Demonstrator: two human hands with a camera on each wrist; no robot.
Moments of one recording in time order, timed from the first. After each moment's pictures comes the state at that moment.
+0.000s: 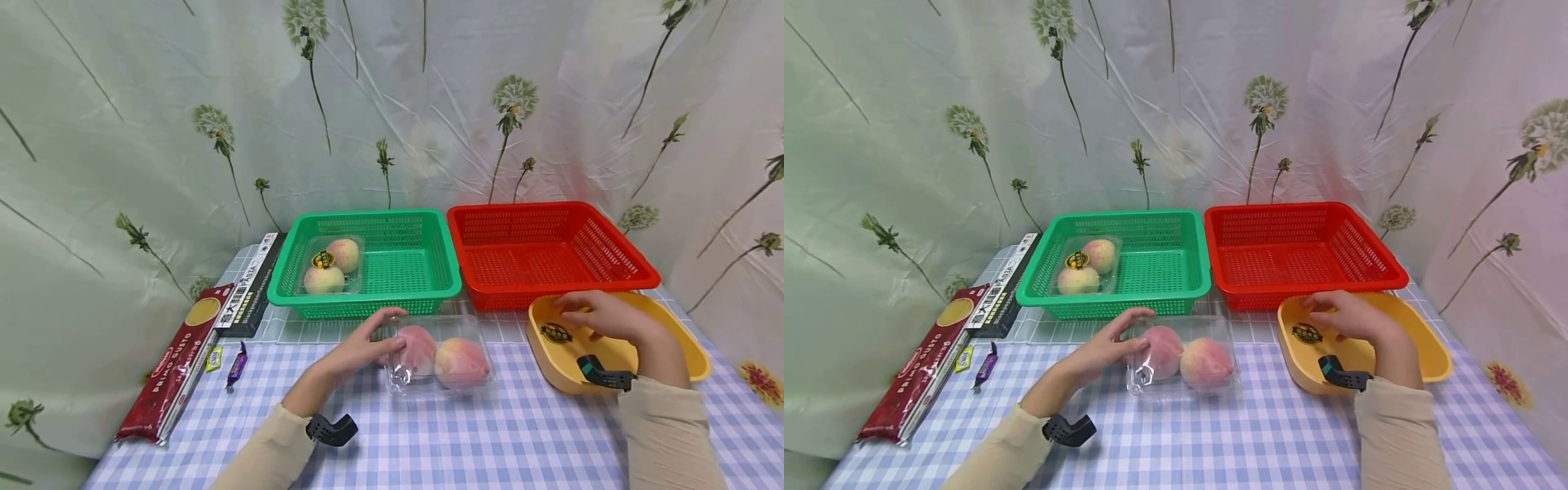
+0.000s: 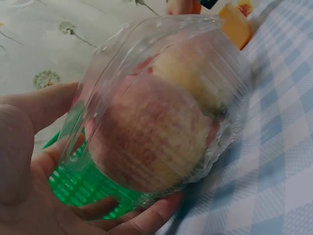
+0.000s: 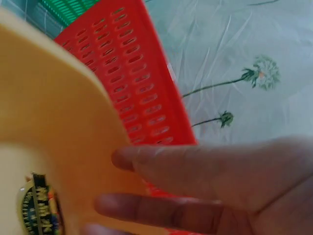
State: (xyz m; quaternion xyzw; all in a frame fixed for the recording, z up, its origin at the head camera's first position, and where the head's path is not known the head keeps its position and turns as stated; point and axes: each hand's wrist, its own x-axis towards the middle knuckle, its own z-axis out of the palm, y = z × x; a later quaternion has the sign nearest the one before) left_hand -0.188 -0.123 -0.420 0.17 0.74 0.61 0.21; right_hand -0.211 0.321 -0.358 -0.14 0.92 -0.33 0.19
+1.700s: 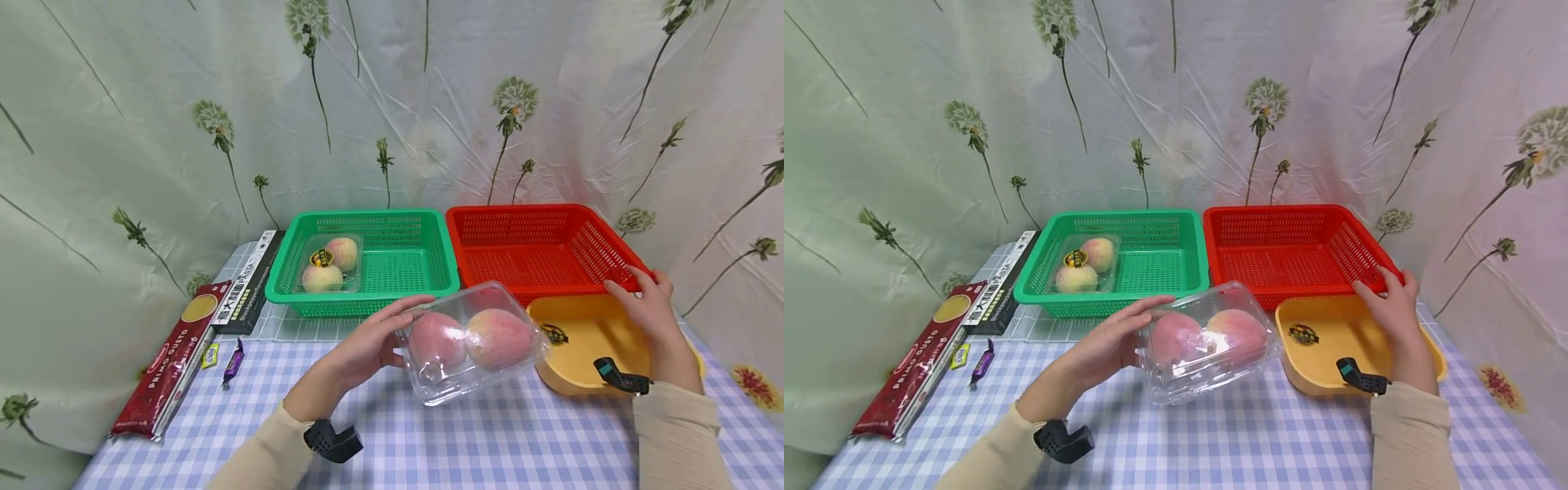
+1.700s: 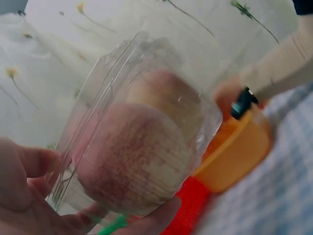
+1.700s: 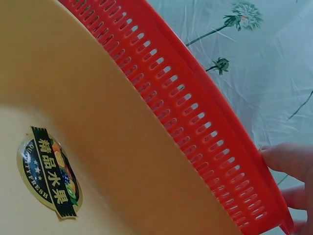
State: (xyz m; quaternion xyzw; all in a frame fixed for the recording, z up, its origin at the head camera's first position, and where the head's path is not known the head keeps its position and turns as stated) left_hand -0.165 -0.091 -0.365 0.16 0.62 0.72 0.28; right_hand -0.219 0.370 -0.384 0.11 0.88 -0.46 -0.05
